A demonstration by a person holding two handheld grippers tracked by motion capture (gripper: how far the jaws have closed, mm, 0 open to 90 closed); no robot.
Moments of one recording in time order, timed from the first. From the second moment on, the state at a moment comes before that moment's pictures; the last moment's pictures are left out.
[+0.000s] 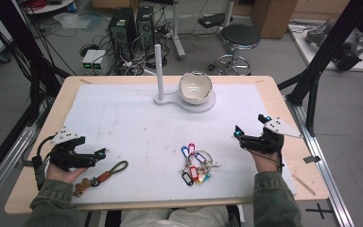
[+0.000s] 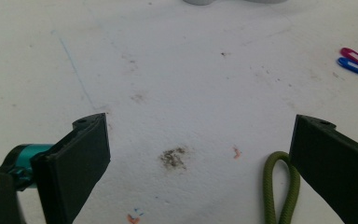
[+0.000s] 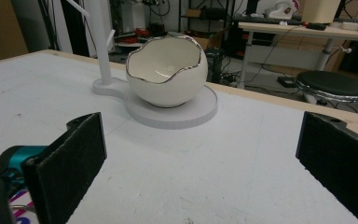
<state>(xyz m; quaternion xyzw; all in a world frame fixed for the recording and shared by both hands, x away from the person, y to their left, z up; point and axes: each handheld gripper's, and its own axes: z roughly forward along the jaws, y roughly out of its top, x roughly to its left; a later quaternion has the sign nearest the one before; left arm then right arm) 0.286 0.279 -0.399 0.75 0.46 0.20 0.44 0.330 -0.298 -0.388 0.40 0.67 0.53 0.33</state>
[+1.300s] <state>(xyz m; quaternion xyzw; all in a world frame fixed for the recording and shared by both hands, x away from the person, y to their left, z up) 0.279 0.258 -0.415 0.85 0.37 0.09 0.36 0.332 -0.297 -0.390 0.40 0.68 0.52 0.33</state>
